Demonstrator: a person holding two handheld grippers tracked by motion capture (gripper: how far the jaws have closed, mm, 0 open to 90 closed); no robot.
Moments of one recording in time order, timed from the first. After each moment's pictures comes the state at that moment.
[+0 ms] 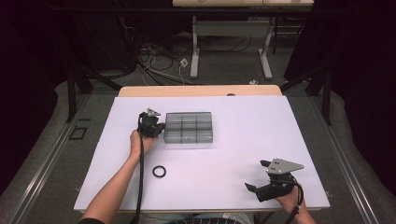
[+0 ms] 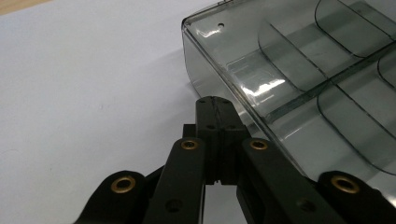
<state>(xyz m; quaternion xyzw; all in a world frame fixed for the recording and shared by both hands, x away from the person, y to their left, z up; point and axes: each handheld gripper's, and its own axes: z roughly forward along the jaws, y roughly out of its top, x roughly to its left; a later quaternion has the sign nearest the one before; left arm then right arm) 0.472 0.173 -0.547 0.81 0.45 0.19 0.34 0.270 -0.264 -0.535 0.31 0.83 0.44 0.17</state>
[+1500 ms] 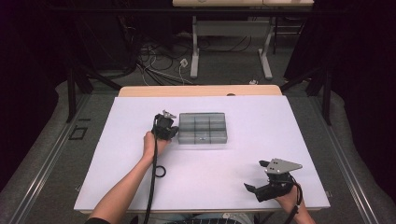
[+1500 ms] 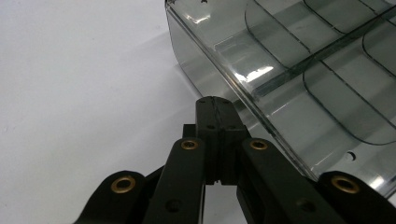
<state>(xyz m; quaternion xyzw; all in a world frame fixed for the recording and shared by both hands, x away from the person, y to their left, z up) 0.463 0.120 -0.545 0.82 0.43 0.17 0.32 0.272 -0.262 -0.537 0.31 0.83 0.44 0.17</state>
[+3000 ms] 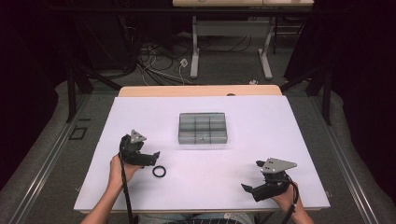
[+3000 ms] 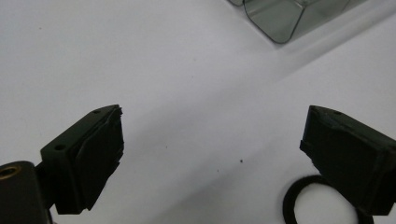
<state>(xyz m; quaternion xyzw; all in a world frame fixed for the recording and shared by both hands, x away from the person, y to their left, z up) 0.358 0.203 -0.525 0.82 0.43 0.20 0.31 0.276 -0.253 -0.539 0.30 0.84 0.42 0.16</state>
